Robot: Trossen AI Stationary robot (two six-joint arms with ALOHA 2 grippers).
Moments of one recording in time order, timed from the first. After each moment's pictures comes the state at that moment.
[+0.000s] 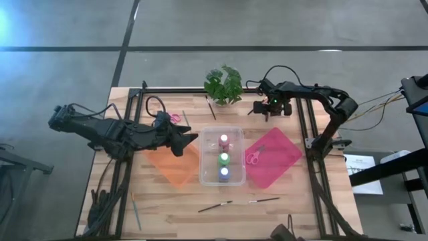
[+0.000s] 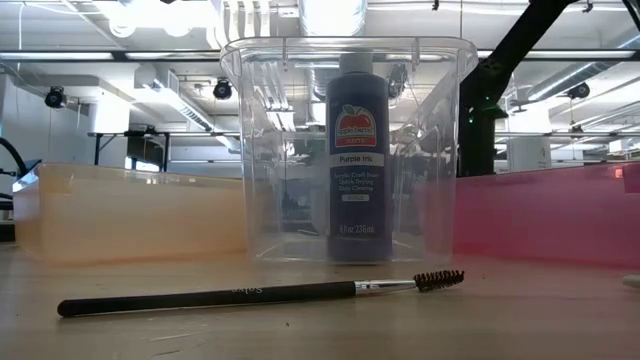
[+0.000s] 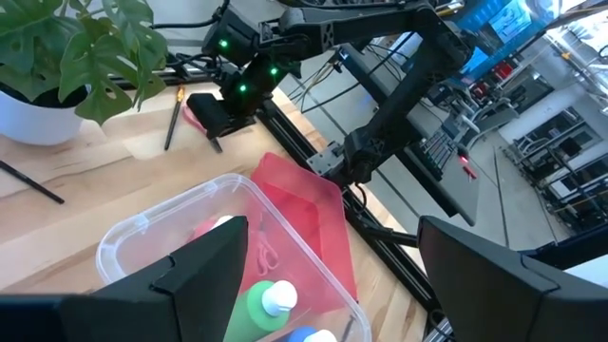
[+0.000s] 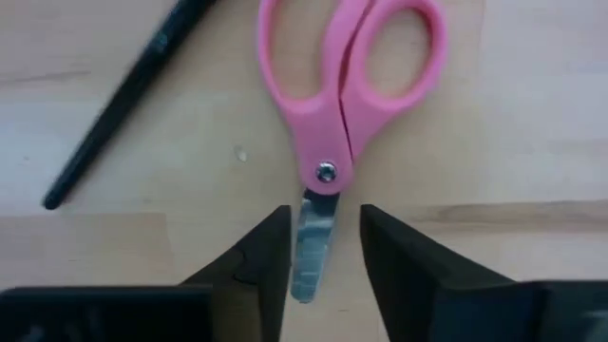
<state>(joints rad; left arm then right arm) -0.30 1.15 1.16 -0.40 -0.61 -0.93 -0.82 1.72 0.97 -0.72 -0.02 0.85</state>
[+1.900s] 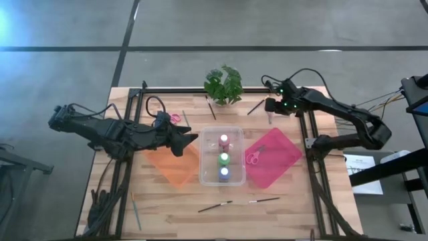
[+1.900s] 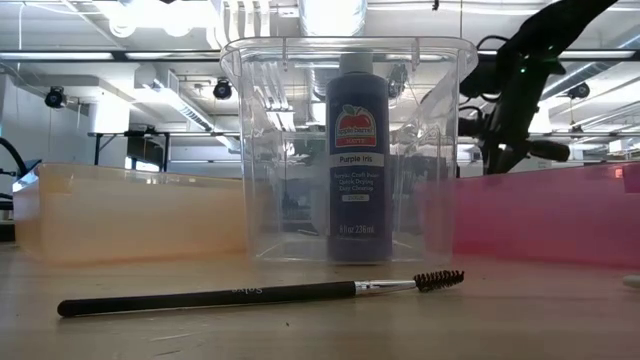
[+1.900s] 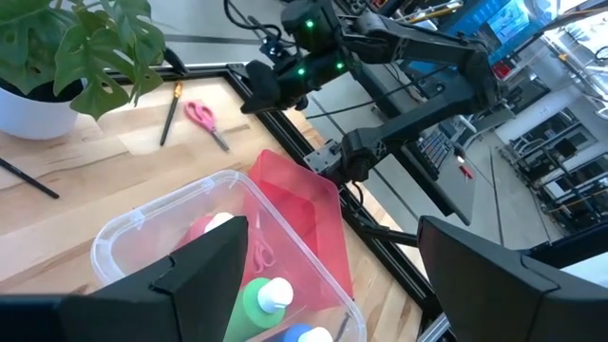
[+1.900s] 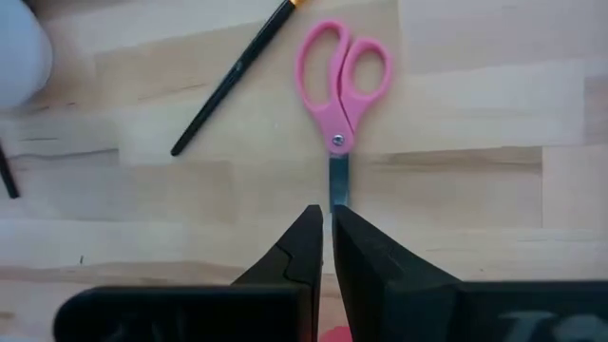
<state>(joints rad) -0.30 1.15 1.16 -0.40 -0.60 -0.94 -0.81 1.22 0.77 -0.70 0.00 0.88</state>
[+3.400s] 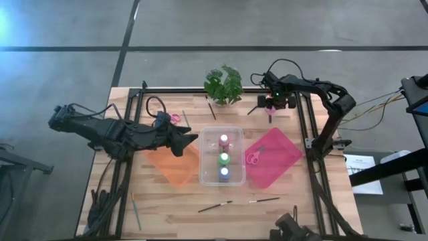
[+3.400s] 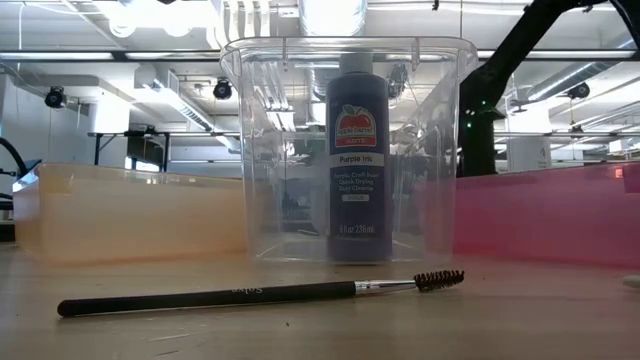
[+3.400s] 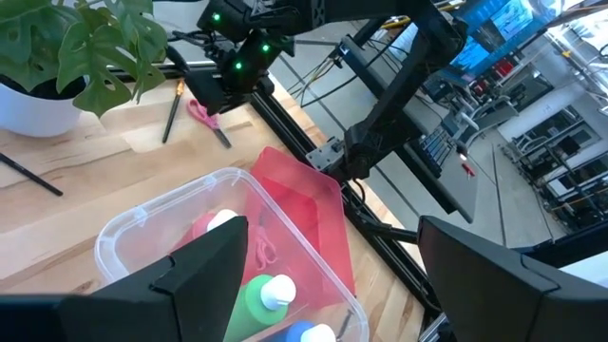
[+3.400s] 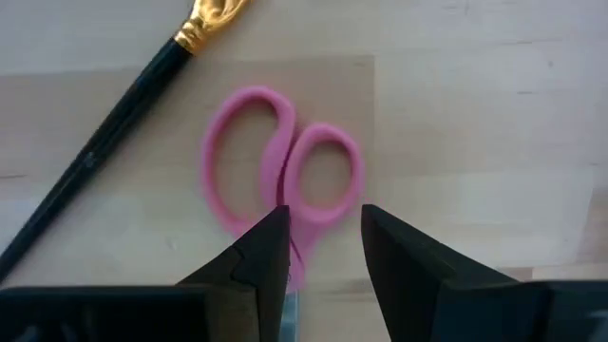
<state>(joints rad) -0.30 1.15 1.16 -0.41 -0.59 -0.94 -0.92 1.77 1.06 -0.79 0.05 0.73</state>
